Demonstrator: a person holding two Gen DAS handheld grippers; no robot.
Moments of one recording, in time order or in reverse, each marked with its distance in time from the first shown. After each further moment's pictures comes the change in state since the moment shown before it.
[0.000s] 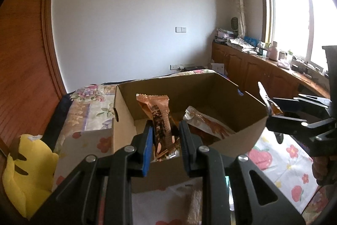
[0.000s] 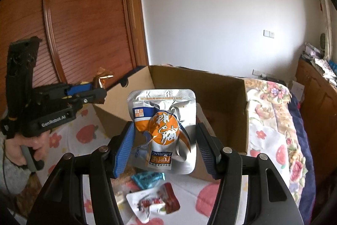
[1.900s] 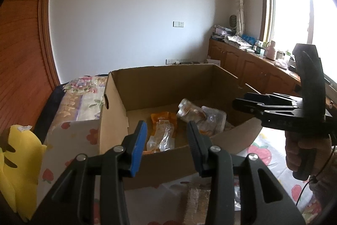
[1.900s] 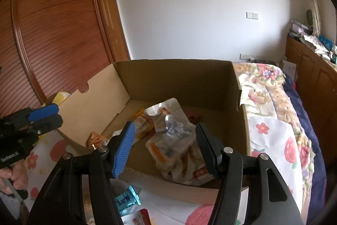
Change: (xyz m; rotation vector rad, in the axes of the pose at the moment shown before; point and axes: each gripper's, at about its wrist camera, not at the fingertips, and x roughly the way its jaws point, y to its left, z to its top) left arm 0.018 -0.007 -0.021 -0.025 0.027 -0.042; right arm 0.068 -0.049 -0.001 0.130 0.039 -0.087
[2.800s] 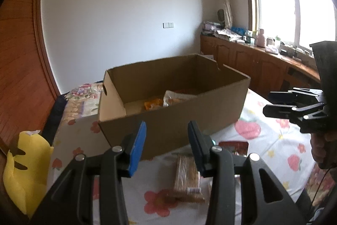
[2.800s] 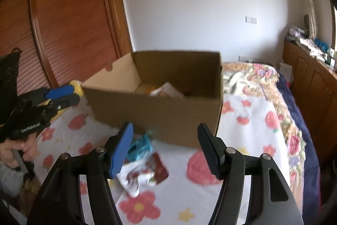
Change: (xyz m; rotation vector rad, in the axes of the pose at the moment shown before) left arm -0.053 -0.029 -0.044 0.119 -0.003 -0.002; right arm -0.099 0.021 -0.069 -0.024 0.008 0.011
